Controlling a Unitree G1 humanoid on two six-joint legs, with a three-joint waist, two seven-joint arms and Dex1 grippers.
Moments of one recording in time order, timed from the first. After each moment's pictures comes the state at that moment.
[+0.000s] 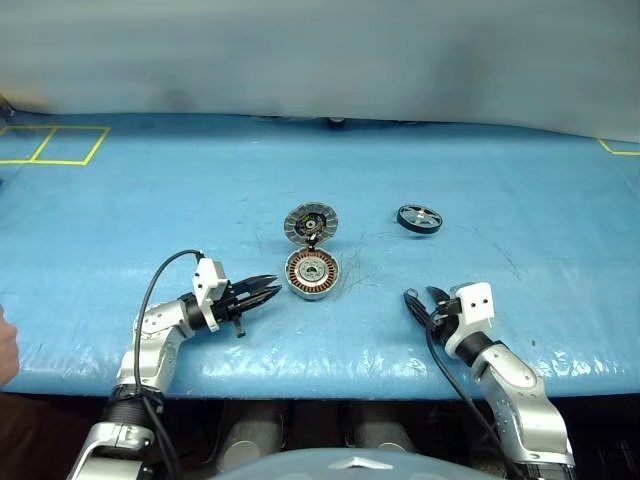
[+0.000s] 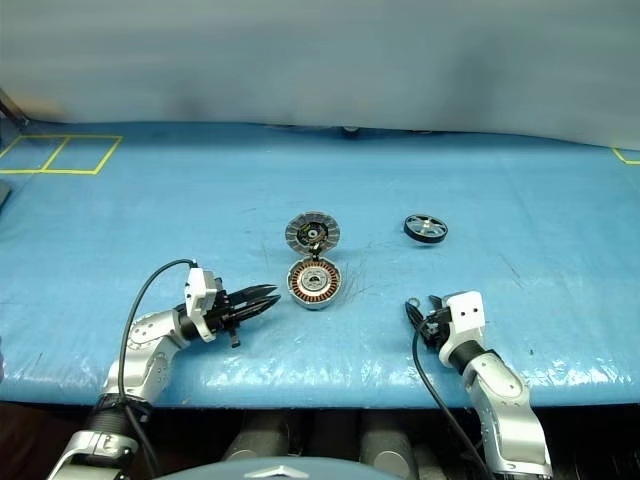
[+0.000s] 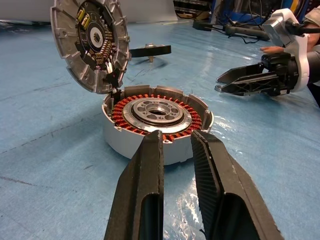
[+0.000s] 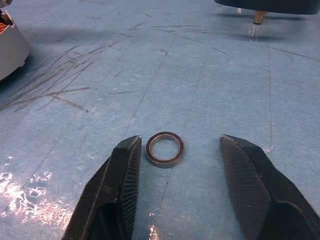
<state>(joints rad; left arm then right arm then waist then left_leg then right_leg) -0.14 0.38 -0.03 0.30 -0.39 -0.15 -1.16 0.21 -0.28 -0.14 -0.16 0.23 0.25 0.48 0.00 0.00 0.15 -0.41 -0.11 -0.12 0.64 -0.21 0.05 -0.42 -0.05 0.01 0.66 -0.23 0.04</state>
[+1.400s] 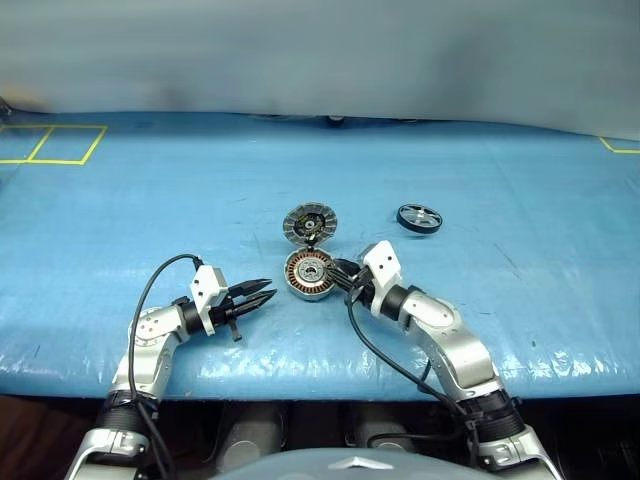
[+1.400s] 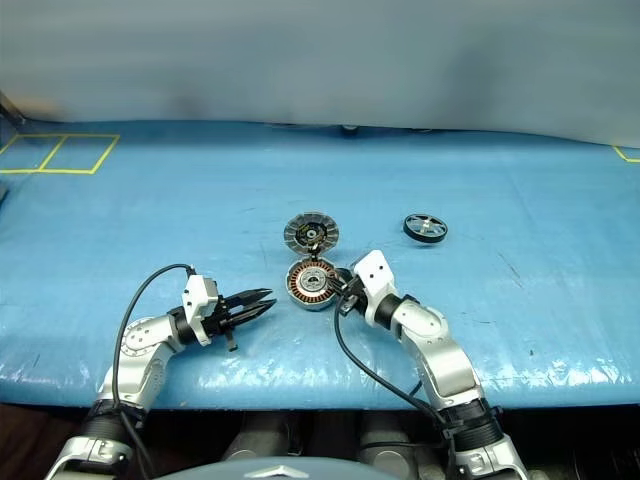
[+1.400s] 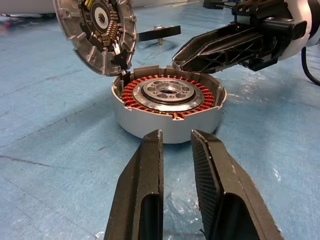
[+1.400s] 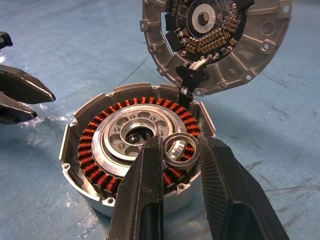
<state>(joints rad) -0.11 0.41 -0.03 0.30 -0.31 -0.23 -1.11 -0.14 -0.26 0.22 -0.12 0.17 0.34 0.55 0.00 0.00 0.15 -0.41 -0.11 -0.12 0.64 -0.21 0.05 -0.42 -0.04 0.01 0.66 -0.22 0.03</state>
